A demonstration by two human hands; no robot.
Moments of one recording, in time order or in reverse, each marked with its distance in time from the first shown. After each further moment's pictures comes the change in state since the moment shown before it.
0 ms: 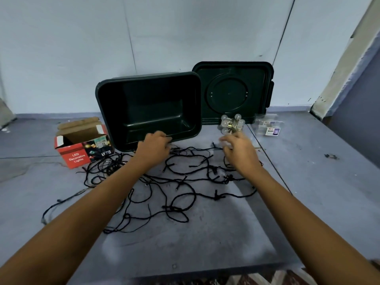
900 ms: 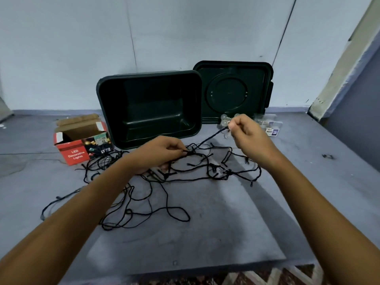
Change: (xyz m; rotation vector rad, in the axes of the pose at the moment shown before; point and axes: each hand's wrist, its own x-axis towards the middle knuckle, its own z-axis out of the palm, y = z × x) left_hand -0.058 0.029 -0.053 -0.849 -0.330 0.148; right_hand -0.012 -0.042 -0.069 0.506 -0.145 0.035
